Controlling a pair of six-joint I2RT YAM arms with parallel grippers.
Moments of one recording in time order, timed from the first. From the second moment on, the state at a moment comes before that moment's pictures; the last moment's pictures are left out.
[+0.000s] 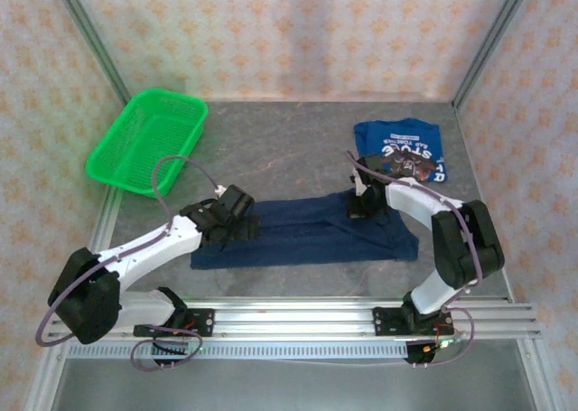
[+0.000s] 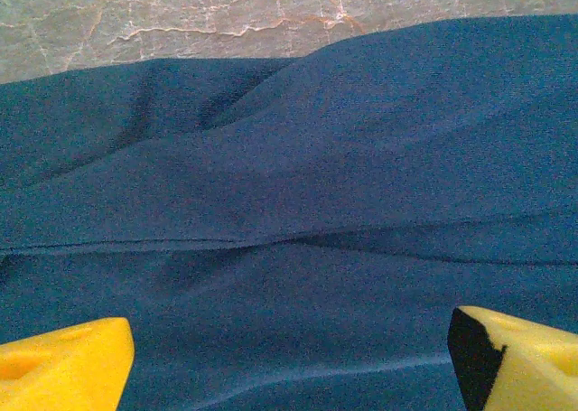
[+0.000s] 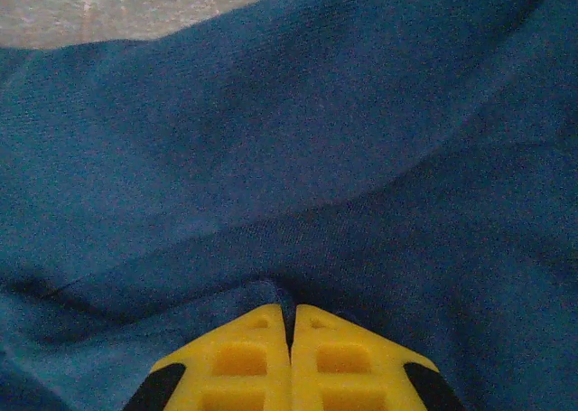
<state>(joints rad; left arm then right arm) -0.61 1.27 0.76 -0.64 -0.24 -0.63 0.33 1.58 0.93 -0.62 -0.15 0.26</state>
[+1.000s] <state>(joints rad) -0.61 1.53 0.89 -0.59 -0.20 -0.63 0.56 1.16 0.79 -0.74 -0.26 0.57</state>
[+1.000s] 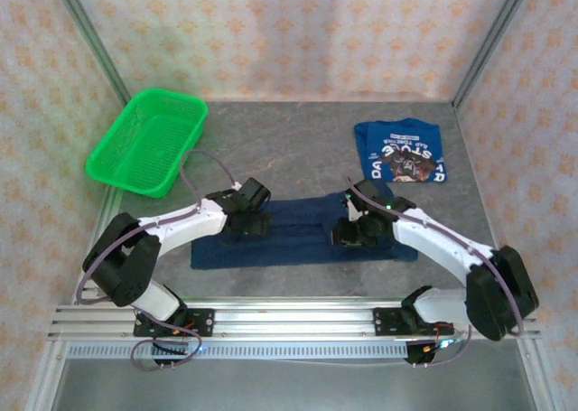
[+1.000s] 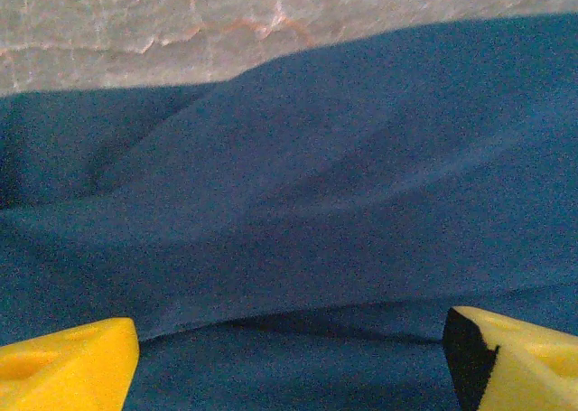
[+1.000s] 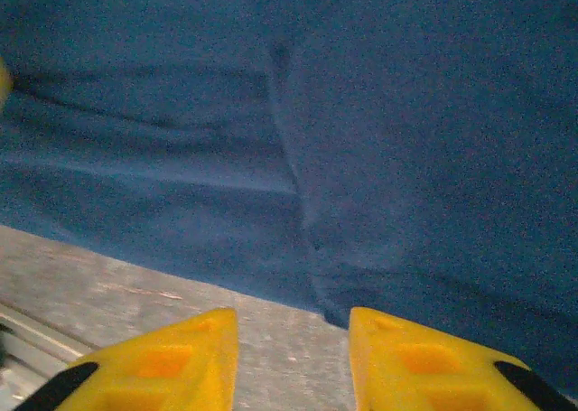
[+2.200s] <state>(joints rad) -0.30 1.70 0.97 -0.68 -0.18 -0.69 0.45 1.85 1.17 -0.71 0.15 1.03</state>
